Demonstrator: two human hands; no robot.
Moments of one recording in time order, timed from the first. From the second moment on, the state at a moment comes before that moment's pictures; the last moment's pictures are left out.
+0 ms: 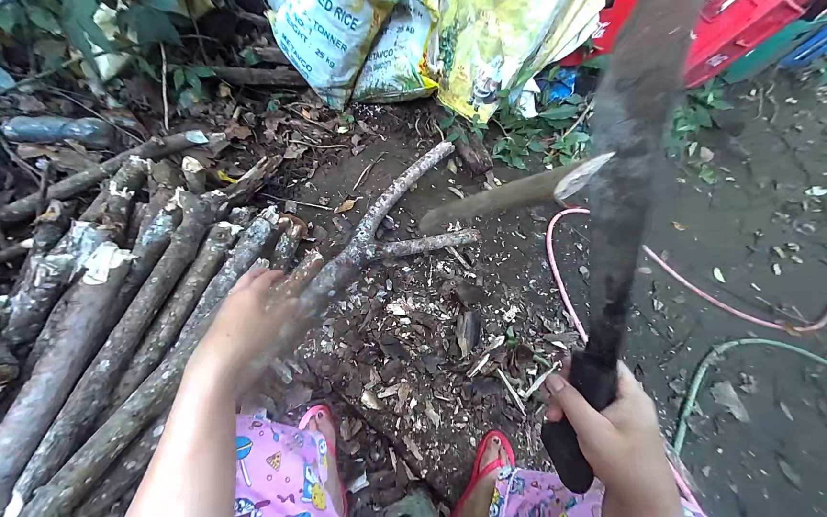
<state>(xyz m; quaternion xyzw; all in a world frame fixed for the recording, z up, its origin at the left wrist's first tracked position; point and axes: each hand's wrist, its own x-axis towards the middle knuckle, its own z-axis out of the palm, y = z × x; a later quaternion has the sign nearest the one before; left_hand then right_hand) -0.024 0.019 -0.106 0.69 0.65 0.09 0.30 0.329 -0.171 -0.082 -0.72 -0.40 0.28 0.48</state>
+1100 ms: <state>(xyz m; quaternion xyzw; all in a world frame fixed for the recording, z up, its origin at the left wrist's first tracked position) -0.038 0.008 -0.107 0.68 0.65 0.10 0.33 0.304 -0.153 -0.118 -0.72 -0.39 0.26 0.51</state>
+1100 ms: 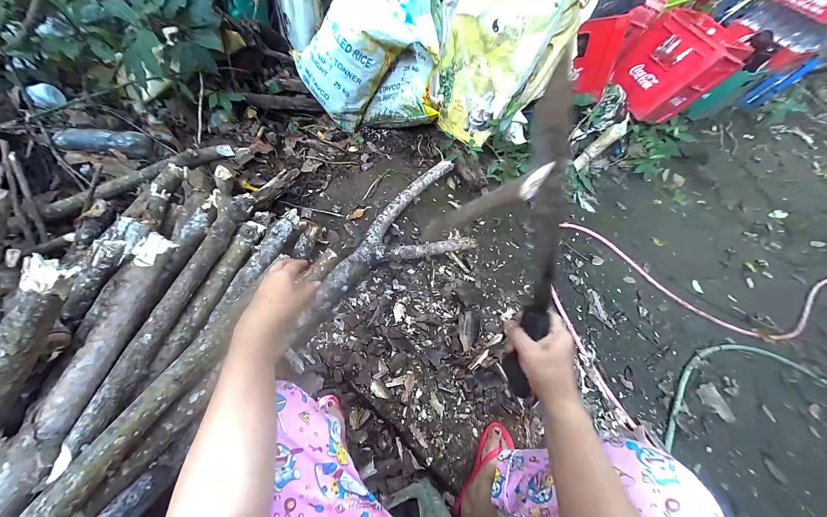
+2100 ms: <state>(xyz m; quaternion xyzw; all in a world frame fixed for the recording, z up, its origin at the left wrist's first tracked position) 0.068 -0.044 -0.310 0.03 0.71 0.24 0.66 0.265 -0.174 -0.324 -0.79 -0.26 0.51 0.22</state>
